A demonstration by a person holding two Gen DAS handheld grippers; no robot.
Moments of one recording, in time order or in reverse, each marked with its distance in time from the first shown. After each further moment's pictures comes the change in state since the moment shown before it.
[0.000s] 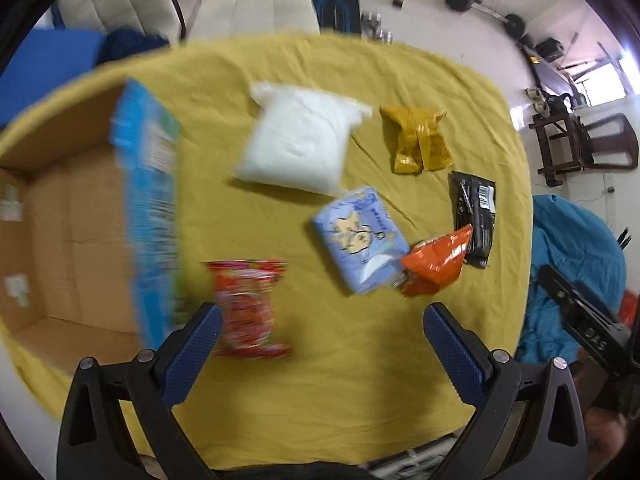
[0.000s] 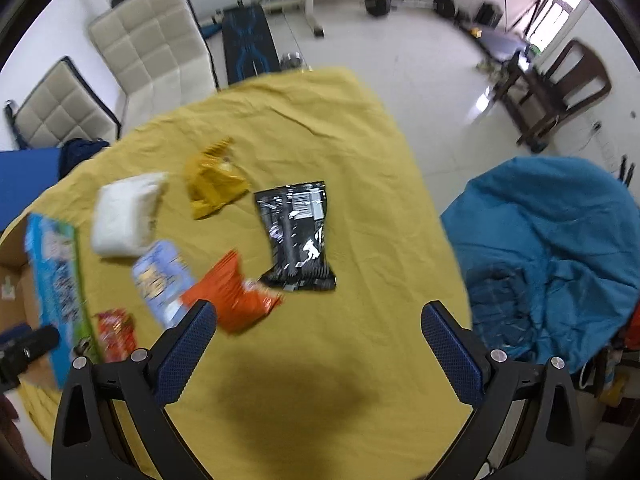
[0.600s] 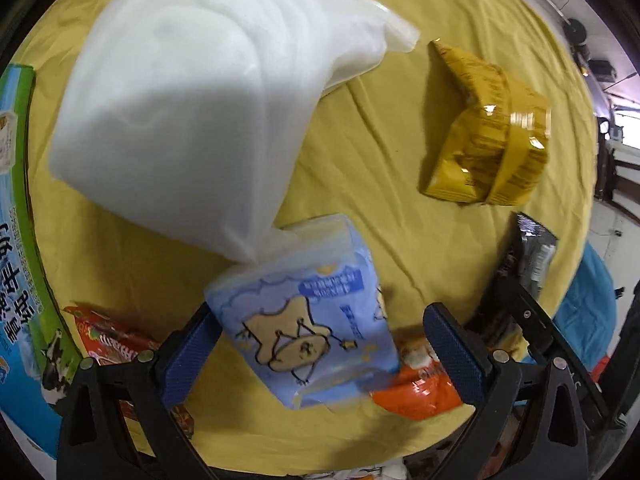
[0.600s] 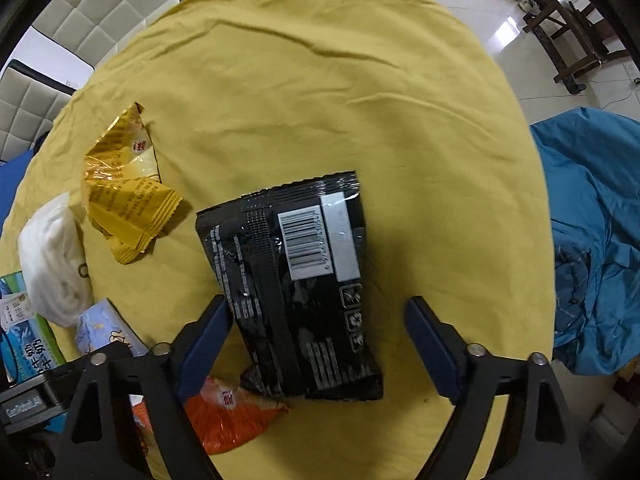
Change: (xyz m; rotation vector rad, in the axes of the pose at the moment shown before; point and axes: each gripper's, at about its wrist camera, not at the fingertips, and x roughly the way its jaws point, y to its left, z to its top) left arm 0.125 -0.022 0.063 -0.177 0.251 -0.025; right arm 0.182 0.016 0.067 0.064 0.264 0.077
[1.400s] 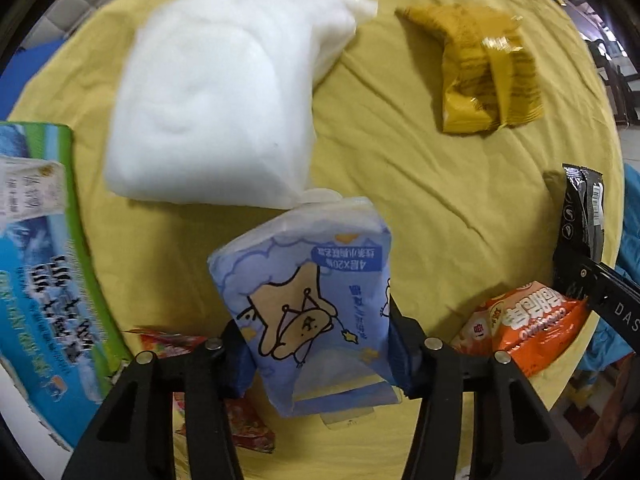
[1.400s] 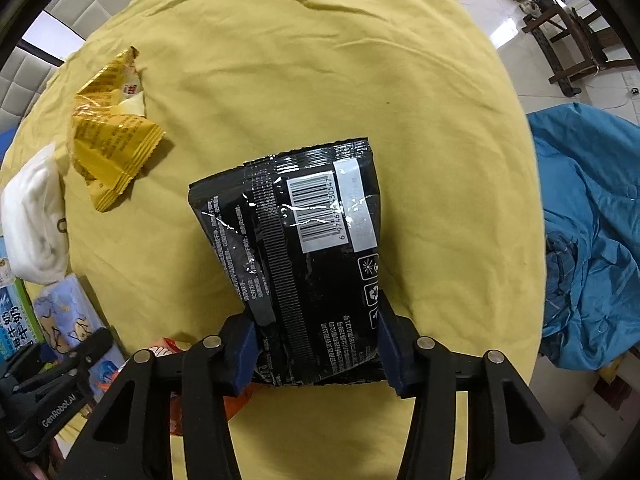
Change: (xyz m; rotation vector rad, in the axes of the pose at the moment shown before) left arm 0.024 -0.010 -0.081 0.256 -0.139 0.236; right arm 0.034 0.002 -0.028 -0.036 0.033 -0.064
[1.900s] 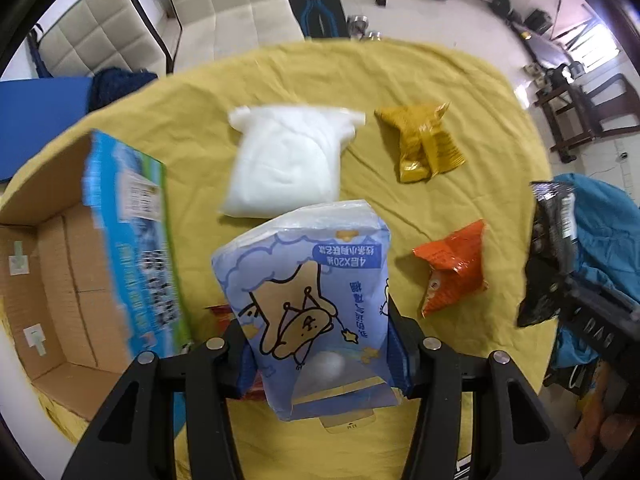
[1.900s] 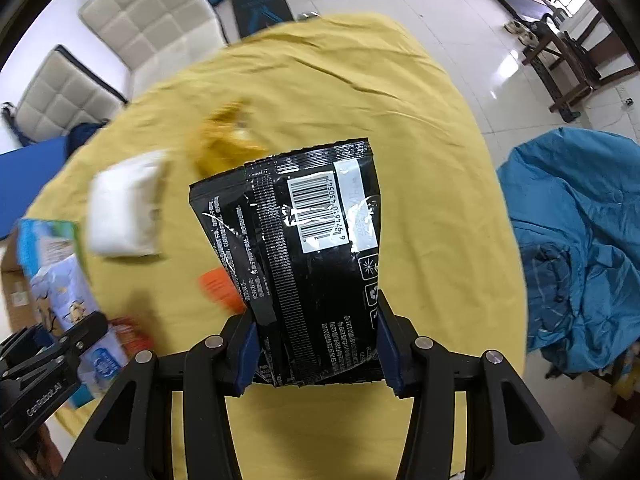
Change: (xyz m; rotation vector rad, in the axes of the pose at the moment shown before) left arm -0.115 0.028 -0.078 0.037 -0.234 -0.055; right arm -0.120 0.034 -0.074 -0.022 -0.175 0.088
